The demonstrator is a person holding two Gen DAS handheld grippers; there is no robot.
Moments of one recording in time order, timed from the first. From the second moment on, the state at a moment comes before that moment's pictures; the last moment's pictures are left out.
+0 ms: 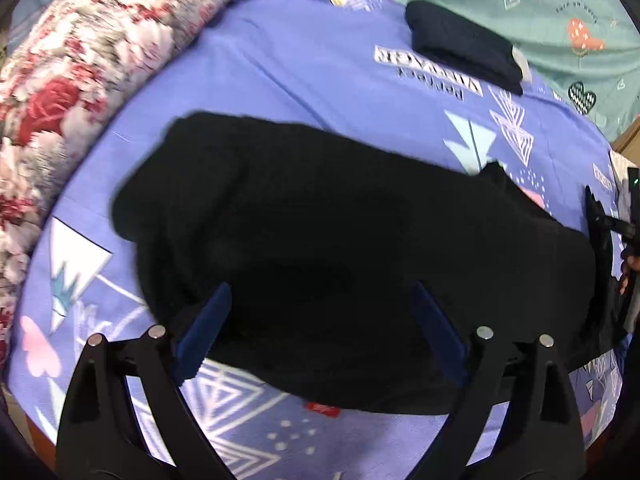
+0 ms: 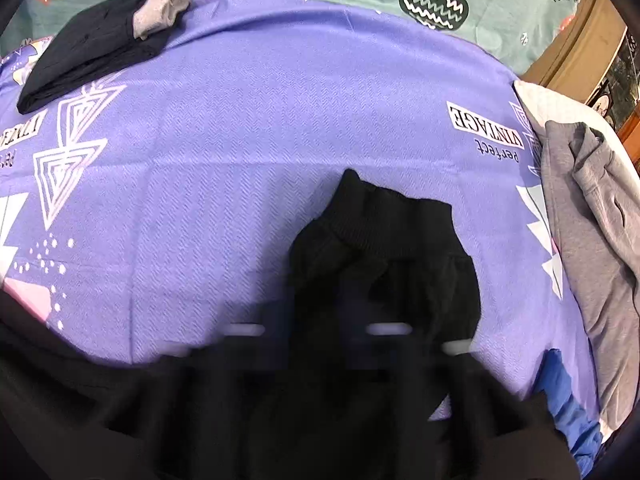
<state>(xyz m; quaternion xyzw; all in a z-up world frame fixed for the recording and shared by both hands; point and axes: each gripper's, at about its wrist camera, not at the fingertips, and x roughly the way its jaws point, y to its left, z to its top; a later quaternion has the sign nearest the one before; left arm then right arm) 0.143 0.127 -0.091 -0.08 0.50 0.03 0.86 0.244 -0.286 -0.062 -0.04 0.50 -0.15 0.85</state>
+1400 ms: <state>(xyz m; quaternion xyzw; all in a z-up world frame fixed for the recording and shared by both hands) 0.151 0.137 -0.110 -0.04 0.51 0.04 0.86 0.015 -0.436 -0.028 0.23 0.38 -0.18 0.88</state>
